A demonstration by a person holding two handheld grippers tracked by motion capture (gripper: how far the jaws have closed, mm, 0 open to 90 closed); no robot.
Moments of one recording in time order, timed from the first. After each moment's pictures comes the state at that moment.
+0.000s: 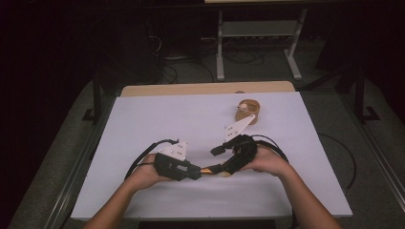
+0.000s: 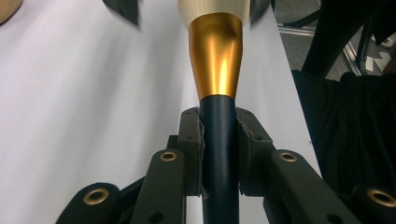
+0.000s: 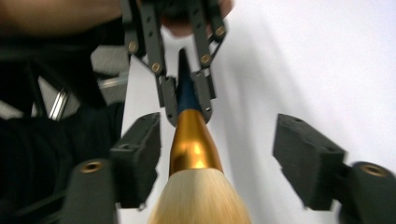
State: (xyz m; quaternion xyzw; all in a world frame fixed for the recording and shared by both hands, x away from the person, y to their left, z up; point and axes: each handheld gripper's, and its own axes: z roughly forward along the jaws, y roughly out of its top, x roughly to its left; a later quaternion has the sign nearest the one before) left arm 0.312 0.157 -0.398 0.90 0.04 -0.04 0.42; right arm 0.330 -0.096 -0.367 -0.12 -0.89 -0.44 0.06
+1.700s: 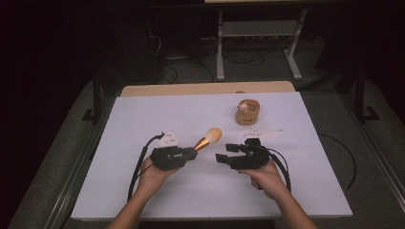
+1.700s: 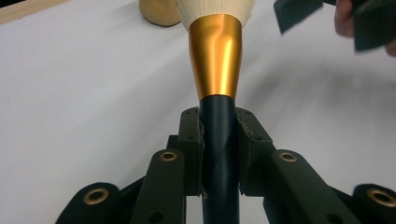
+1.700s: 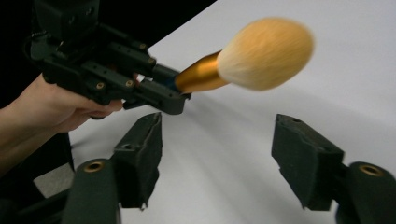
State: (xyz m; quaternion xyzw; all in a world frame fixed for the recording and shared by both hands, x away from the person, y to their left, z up) left arm 0.312 0.164 -0.402 0.84 0.27 0.10 0.46; right arm 0.304 -0.124 -0.397 -0.37 -0.76 -0.53 0.01
